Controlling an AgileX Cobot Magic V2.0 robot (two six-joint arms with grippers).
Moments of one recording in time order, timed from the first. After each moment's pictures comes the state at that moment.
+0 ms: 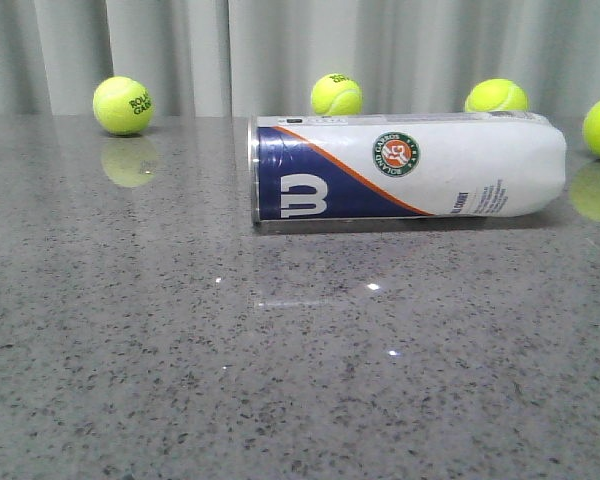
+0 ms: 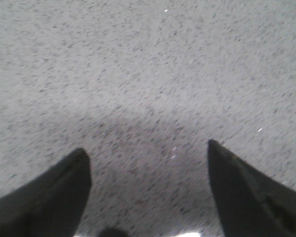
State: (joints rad) left arm -0.01 0.93 -0.73 -0.10 0.75 0.06; right arm 0.37 0.14 -0.38 0.43 0.54 -0.27
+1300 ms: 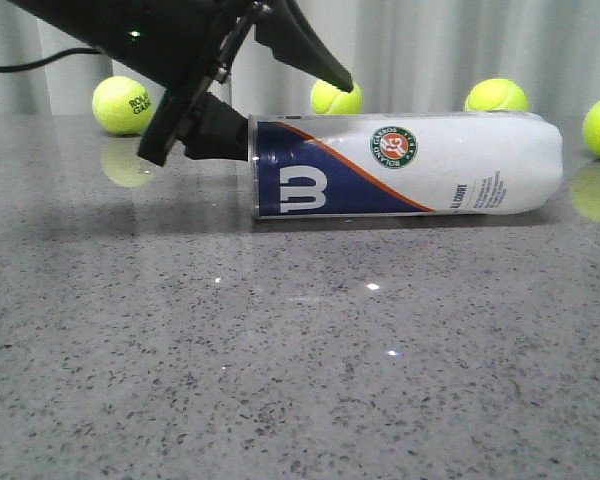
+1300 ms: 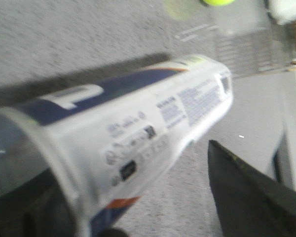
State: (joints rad) left arm -0.47 1.74 -1.19 -1.31 0.81 0.59; right arm 0.36 0.14 -0.38 0.43 0.54 -0.27
